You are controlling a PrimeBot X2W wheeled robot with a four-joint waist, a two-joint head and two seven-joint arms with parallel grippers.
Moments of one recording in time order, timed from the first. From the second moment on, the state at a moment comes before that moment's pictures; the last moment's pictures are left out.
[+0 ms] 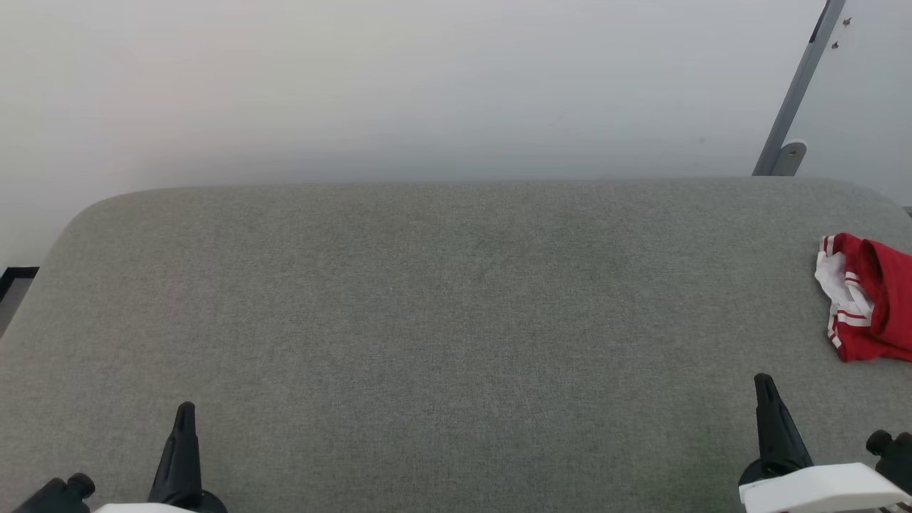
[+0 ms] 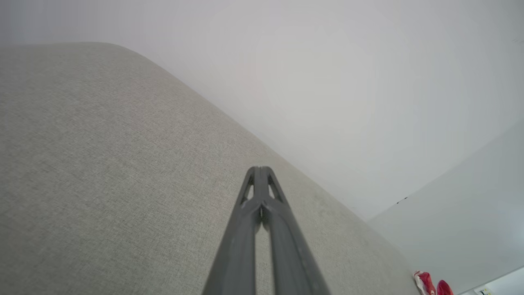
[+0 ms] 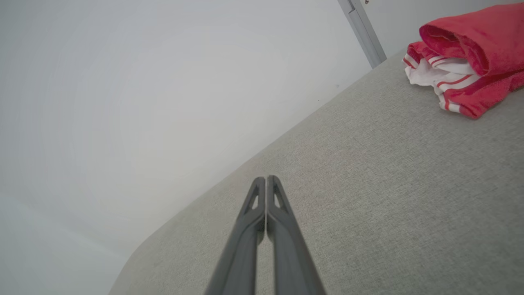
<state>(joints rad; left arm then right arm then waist) 0.13 0.12 0.08 0.11 -0.82 -0.13 -0.12 0.07 -0.05 -0.09 0.17 0.76 0.13 -0.12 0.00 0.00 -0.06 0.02</state>
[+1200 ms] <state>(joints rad) 0.02 0.09 0.09 0.18 -1.20 -0.13 -0.01 -0.01 -0.05 -0.10 0.21 1.17 0.13 -0.01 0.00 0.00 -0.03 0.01</state>
